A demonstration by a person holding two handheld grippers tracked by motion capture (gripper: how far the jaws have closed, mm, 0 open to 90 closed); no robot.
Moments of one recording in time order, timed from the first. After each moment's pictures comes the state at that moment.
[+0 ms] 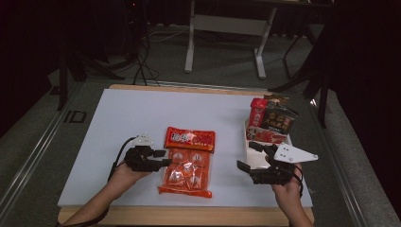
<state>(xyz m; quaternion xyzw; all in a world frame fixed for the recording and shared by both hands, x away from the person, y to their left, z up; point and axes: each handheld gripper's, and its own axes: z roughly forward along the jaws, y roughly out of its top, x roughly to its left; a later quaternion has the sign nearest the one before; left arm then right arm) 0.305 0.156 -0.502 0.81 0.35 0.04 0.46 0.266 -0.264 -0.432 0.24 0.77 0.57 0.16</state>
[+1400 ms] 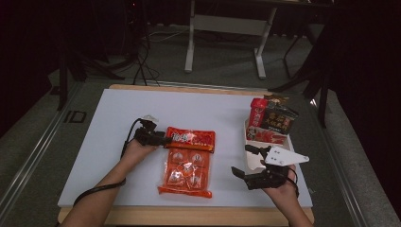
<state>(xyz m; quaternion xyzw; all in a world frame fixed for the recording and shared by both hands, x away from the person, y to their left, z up) 0.412 0.160 -0.552 0.80 0.44 0.02 0.42 0.260 -0.249 -0.435 0.23 0.80 0.54 0.16</state>
